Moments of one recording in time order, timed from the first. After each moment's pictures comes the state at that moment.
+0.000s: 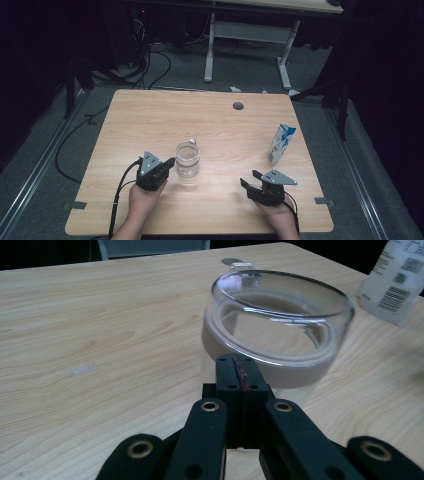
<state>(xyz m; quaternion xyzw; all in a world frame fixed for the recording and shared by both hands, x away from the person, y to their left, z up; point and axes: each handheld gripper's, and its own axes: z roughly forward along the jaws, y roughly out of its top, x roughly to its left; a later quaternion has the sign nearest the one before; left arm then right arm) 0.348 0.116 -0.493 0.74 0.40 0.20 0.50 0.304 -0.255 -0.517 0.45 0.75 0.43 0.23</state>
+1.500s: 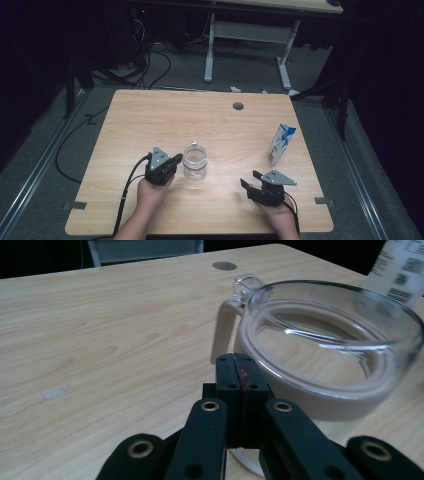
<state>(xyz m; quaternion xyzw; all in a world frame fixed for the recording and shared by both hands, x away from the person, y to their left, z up) 0.360 0.096 -0.497 0.75 0.39 0.21 0.50 0.304 -0.256 -0.518 0.45 0.75 0.43 0.23</state>
